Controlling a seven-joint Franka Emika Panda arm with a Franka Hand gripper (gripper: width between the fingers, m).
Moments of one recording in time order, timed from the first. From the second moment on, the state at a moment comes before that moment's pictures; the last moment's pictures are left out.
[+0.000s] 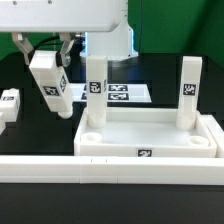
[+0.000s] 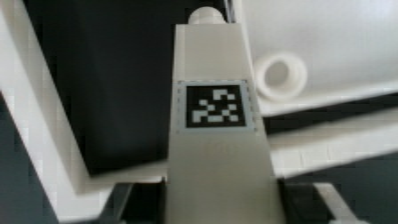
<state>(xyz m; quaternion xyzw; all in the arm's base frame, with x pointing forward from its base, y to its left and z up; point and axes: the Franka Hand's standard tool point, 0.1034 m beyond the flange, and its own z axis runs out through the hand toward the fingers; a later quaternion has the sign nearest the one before) 0.609 -0.096 0.149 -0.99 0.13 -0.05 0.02</state>
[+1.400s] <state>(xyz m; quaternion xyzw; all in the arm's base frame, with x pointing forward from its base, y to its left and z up) 0.636 0.046 0.169 -0.98 0.15 -0.14 0.03</state>
